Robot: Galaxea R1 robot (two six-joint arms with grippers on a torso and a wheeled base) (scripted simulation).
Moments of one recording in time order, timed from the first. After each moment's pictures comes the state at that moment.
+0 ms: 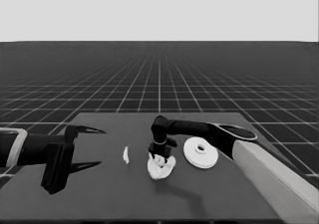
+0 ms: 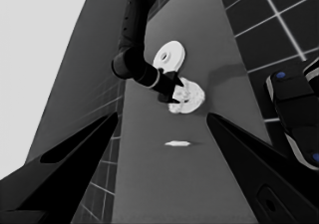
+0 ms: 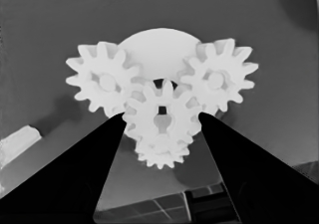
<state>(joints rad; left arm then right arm) -0.34 1.75 -0.42 0.31 0.68 0.35 -0.11 3.09 -1.78 -0.27 -1.50 1.70</state>
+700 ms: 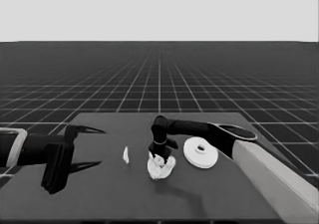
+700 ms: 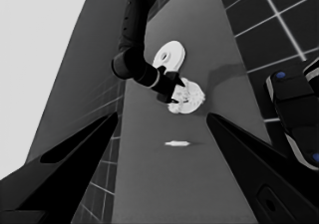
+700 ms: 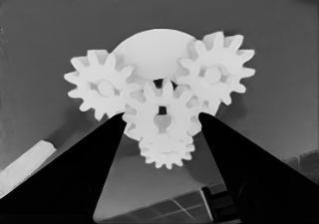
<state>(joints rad) -0.34 1.75 -0.42 0.31 0.68 0.35 -0.11 3.09 -1.78 -0.27 -1.50 1.85</state>
